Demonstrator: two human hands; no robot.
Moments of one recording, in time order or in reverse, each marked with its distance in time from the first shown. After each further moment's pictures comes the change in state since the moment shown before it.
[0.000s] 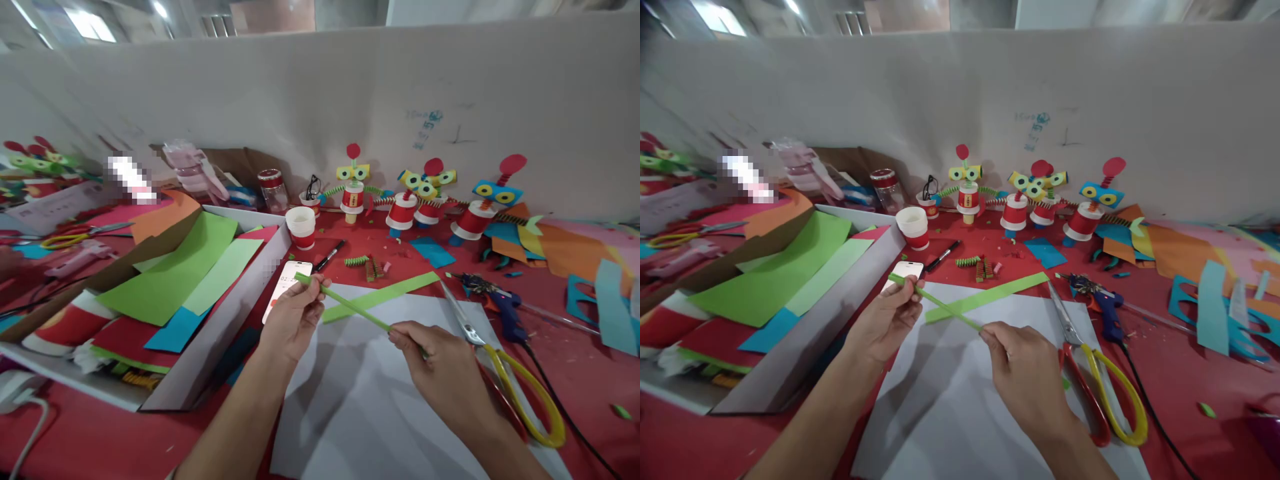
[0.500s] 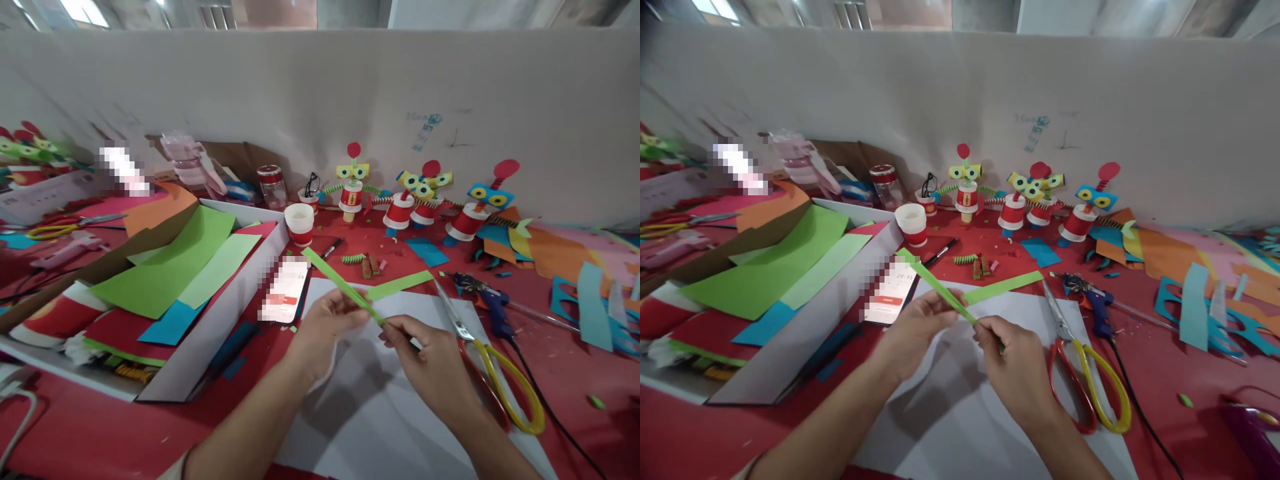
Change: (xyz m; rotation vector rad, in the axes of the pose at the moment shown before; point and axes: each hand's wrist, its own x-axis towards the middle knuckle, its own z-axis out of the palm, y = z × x) left_hand -0.016 -0.030 0.010 0.253 -0.202 -0.004; right_hand 0.003 -0.007 -0.001 0.241 -0.070 0.119
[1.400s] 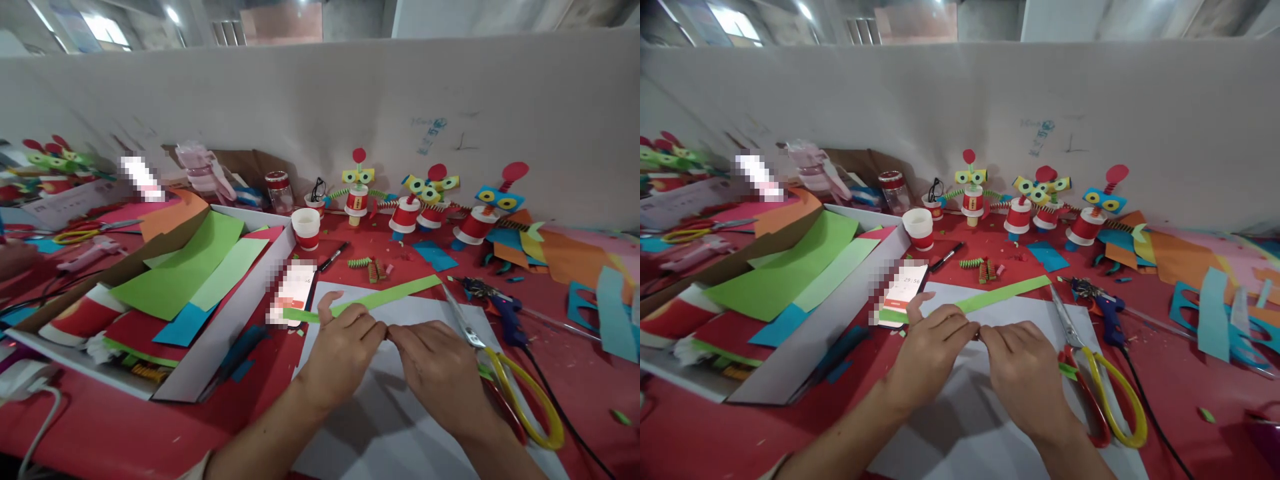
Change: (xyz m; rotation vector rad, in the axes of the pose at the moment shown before) left_hand -0.021 -0.011 0.004 1.485 -0.185 0.985; right_hand 0.001 0.009 0.002 -0.529 0.205 -0.661
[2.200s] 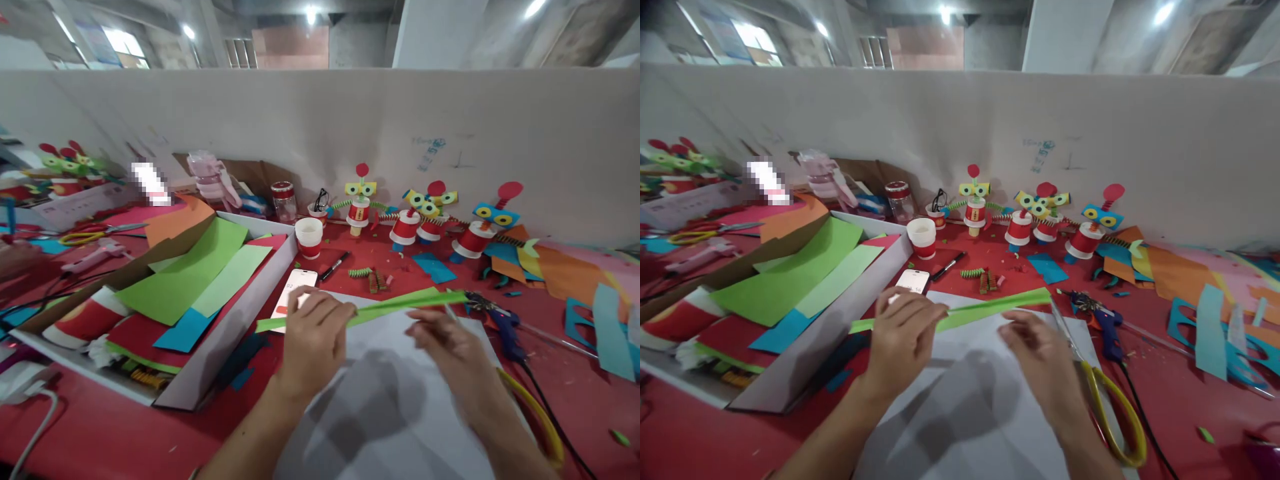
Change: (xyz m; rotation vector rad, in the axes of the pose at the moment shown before) left_hand 0.009 -0.023 -0.032 0.162 0.294 0.002; right_hand 0.005 0.025 -0.009 0.791 0.036 0.879
